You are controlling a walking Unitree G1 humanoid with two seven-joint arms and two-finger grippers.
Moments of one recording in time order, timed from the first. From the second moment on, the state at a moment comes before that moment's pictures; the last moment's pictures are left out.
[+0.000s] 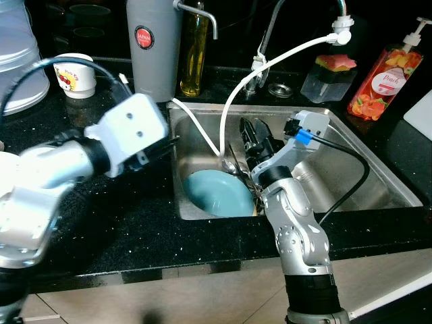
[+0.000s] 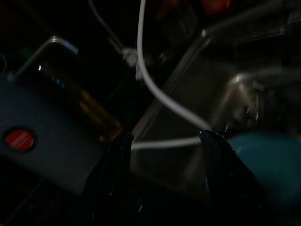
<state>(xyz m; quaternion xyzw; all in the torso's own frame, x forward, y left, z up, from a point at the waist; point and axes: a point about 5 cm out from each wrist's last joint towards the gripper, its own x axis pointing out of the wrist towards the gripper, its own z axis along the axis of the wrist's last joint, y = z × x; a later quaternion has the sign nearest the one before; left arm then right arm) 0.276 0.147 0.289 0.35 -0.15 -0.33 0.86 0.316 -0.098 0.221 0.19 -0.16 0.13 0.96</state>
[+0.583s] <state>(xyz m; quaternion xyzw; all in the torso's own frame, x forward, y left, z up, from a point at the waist) 0.320 0.084 0.301 0.23 -0.19 -0.31 0.90 0.305 -0.132 0.211 0.17 -0.17 0.05 0.97</state>
